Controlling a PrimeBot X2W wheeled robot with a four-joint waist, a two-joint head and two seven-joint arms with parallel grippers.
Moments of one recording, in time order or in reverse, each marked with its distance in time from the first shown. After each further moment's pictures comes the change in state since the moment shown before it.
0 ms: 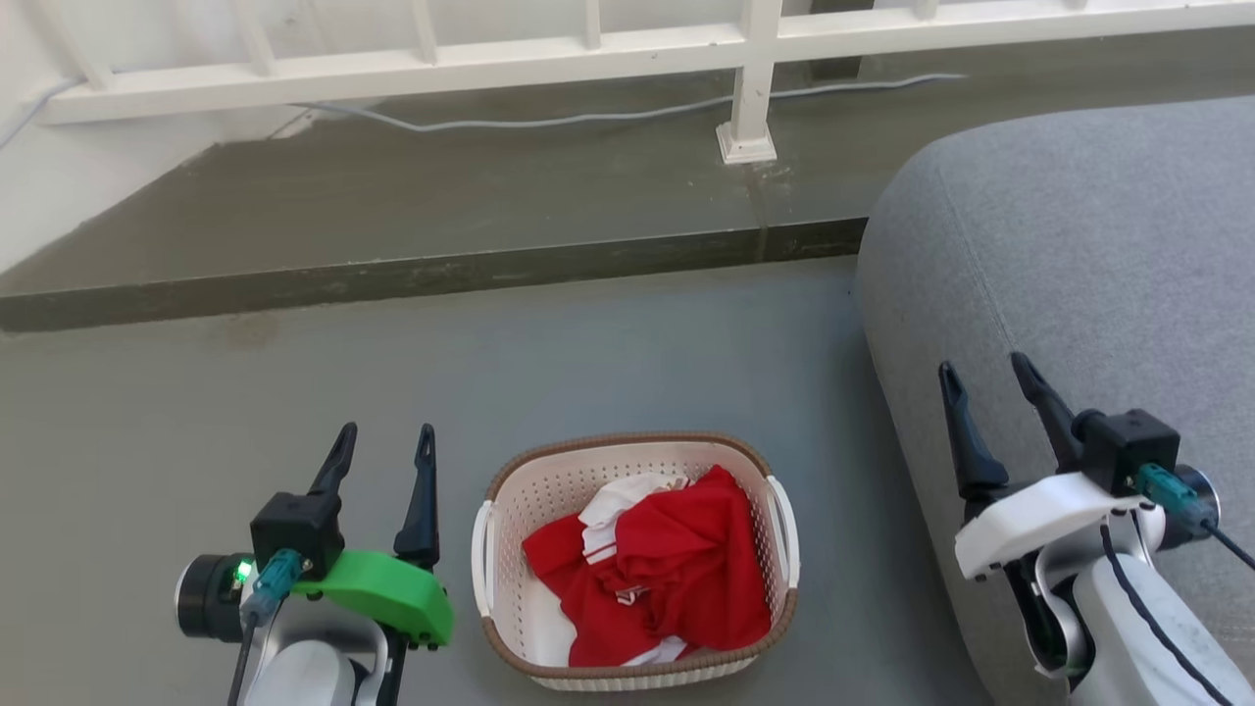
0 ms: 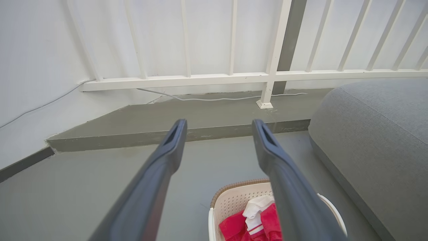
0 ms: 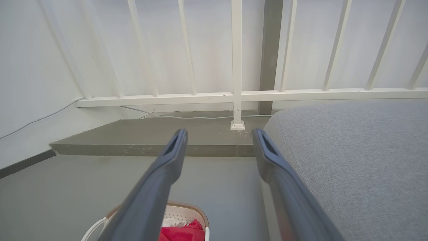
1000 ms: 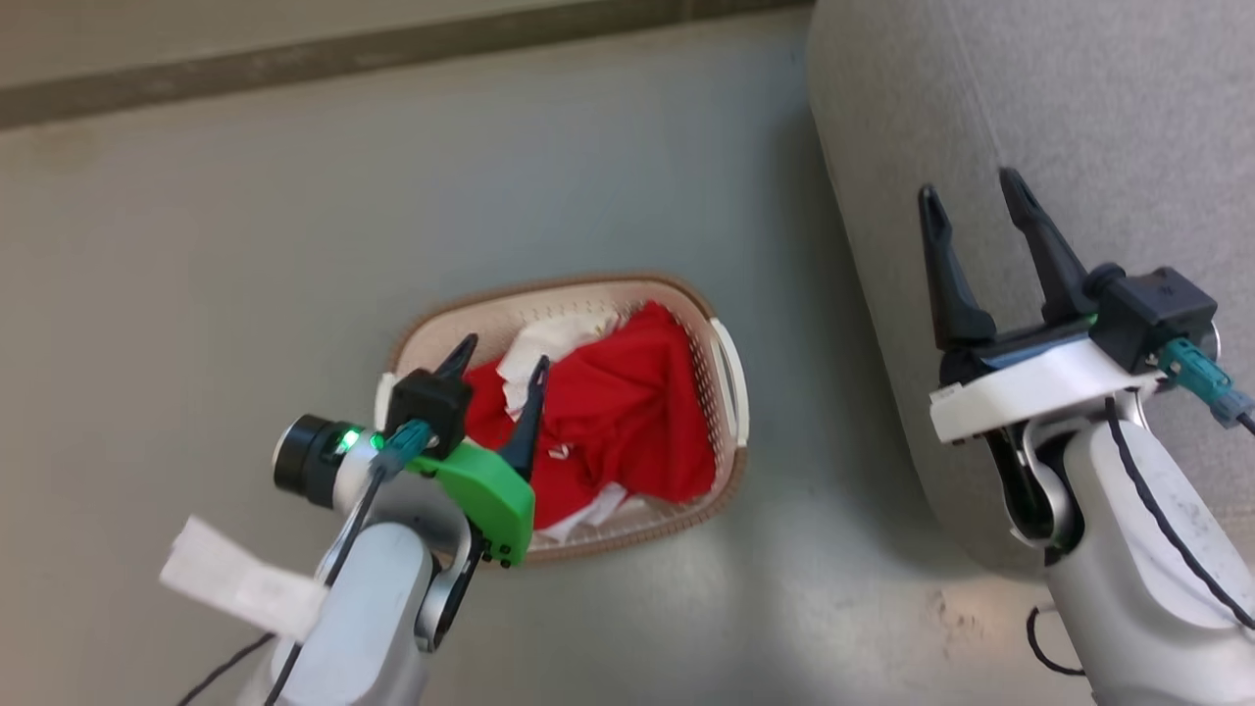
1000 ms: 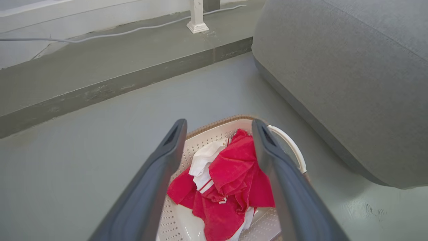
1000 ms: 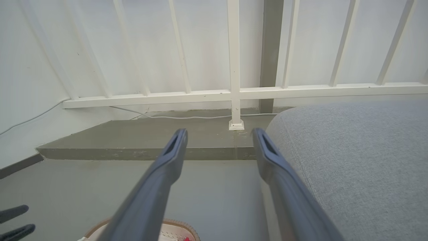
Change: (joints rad) left arm -0.254 -0.036 -0.181 0.140 0.052 -0.075 0.121; right arm -0.187 0.021 0.004 -0.131 -0.018 0.032 -0.002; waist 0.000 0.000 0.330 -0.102
